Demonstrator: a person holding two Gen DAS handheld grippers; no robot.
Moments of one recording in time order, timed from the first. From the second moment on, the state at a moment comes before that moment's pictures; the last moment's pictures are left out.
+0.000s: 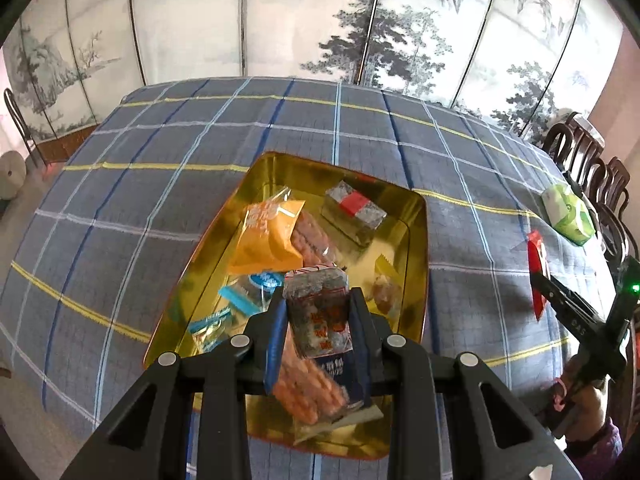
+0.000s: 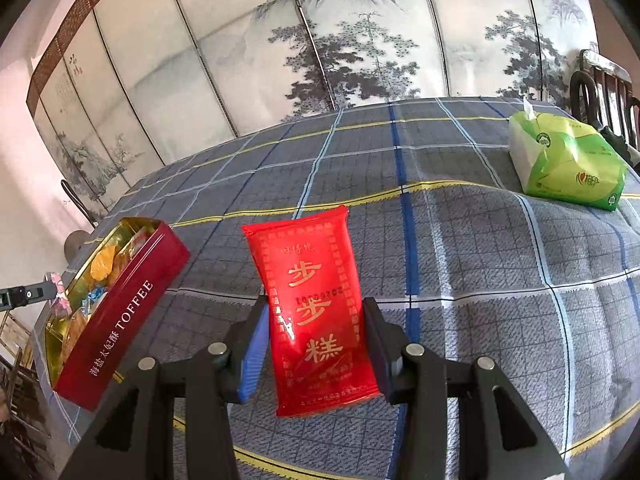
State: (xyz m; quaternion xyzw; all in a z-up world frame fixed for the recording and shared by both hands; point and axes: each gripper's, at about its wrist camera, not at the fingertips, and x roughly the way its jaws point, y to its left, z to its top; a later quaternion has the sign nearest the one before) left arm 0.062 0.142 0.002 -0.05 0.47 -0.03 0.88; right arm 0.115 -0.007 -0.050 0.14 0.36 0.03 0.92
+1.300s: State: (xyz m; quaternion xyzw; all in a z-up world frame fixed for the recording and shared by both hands) left arm 0.096 0.131 -0.004 0.00 0.44 0.01 0.90; right arm 0.116 -0.009 -0.052 0.14 0.36 0.04 0.92
